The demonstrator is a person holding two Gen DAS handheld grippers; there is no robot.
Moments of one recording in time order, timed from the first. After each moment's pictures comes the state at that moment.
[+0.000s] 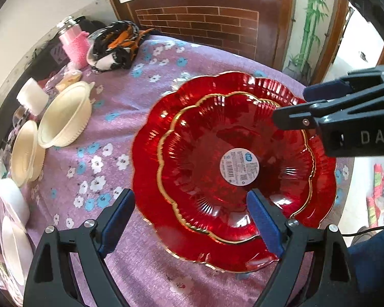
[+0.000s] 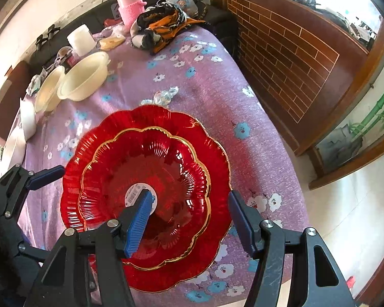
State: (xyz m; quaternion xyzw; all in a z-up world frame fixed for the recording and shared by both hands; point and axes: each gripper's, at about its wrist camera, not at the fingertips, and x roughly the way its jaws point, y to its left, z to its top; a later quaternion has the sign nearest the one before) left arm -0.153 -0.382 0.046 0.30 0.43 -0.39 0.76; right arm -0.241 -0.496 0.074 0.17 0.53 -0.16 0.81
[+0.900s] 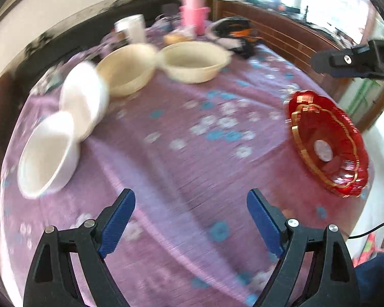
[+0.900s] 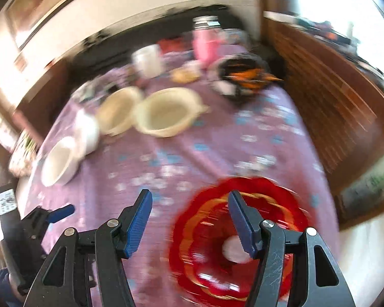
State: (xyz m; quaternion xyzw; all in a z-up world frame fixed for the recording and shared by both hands) left arm -0.098 -0.193 0.062 0.15 0.47 -0.25 0.83; right arm -0.155 -0.387 0.147 0.12 0.47 -0.05 0.87
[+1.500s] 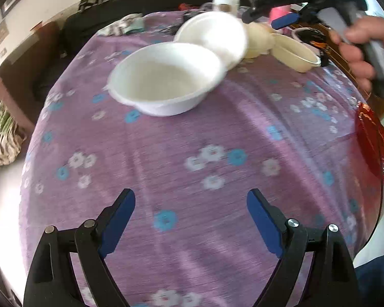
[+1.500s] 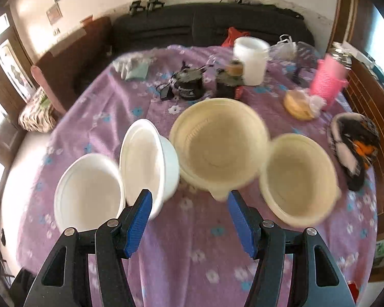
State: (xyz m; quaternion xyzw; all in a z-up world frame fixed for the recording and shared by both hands) left arm -0.084 -0.022 0.040 0.09 0.51 -0.14 0.85; right arm 0.056 -0.217 0.110 0.02 0.51 0.04 0.86
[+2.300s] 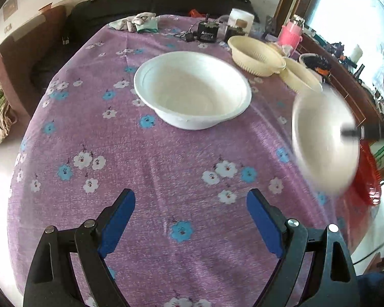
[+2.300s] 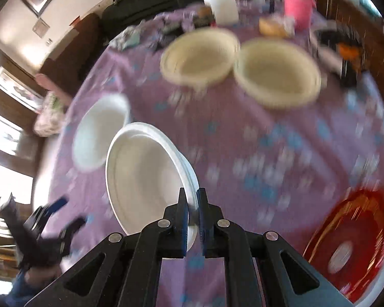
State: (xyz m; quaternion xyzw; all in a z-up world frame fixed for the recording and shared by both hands) left arm -0.065 0.007 0.048 0.01 0.50 -0.16 0.85; right arm -0.077 -0.272 0.090 0.15 0.58 0.07 0.80
